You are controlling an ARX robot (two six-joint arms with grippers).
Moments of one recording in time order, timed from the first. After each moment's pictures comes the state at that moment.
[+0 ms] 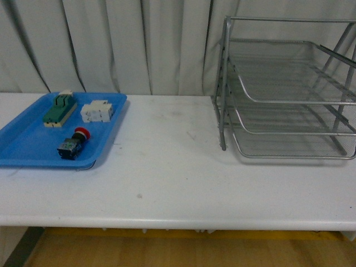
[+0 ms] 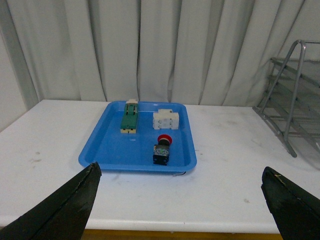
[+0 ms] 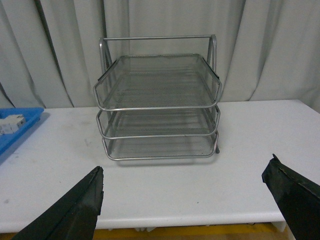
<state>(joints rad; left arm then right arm) 0.00 0.01 0.01 0.00 0.00 -0.01 0.00 0.00 0.01 0.00 0.00 0.00</state>
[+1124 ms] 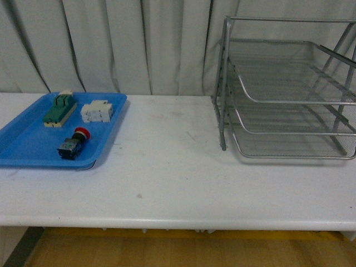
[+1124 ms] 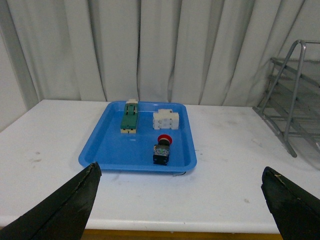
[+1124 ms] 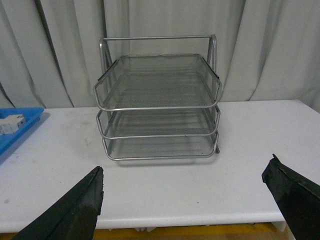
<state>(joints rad) 0.00 0.01 0.01 0.00 0.00 -0.01 0.00 0.00 0.01 0.00 0.00 0.00</state>
